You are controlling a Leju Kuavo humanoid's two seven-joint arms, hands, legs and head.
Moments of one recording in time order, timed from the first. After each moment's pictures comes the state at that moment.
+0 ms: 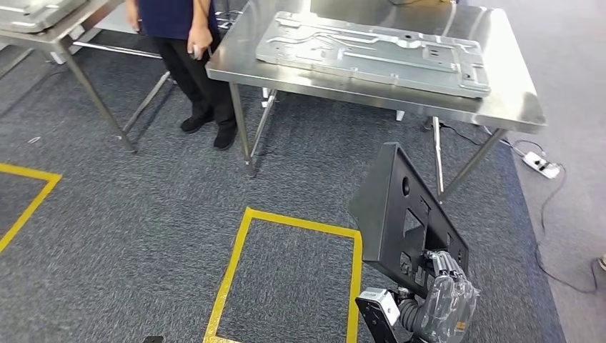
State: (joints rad) left arm -0.03 -0.12 0.83 -0.19 -0.83 0.07 -0.27; right arm 0.30 0.23 0.23 -1.59 1.29 -0.70 -0.23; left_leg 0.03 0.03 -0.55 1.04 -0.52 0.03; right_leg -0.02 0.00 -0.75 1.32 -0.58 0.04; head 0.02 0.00
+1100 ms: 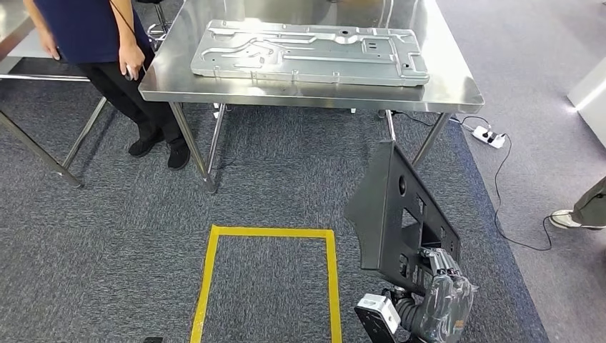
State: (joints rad) left arm -0.03 -0.12 0.86 -0.19 -0.86 0.08 -0.25; right arm 0.30 0.24 0.23 -1.60 1.20 -0.70 -0.35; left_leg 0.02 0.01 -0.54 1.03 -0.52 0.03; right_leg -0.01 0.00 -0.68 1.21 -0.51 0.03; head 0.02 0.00
